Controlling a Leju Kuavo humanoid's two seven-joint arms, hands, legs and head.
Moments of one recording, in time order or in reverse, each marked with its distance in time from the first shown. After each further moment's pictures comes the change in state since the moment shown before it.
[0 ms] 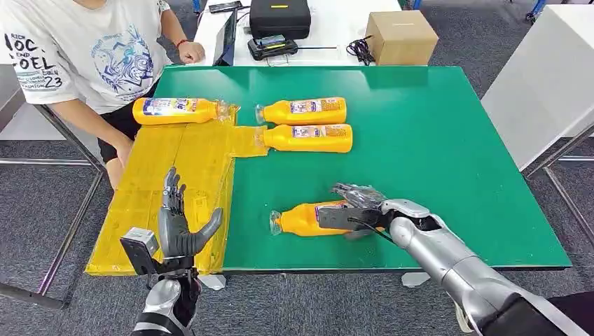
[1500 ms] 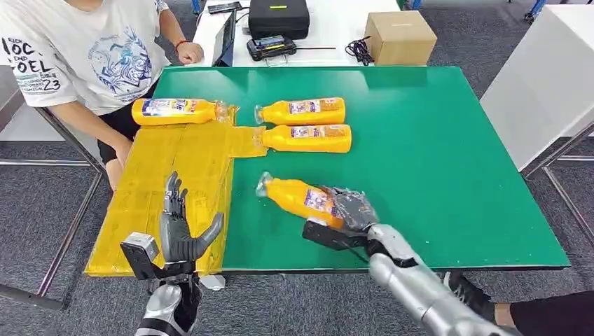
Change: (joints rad) left arm 0.040 -0.012 0.005 -0.030 -0.006 -0.009 0.008; right arm 0.290 0.153 -0.202 -0.162 0.146 -0.595 -0.058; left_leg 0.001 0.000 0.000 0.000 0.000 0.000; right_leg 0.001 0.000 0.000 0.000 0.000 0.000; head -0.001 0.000
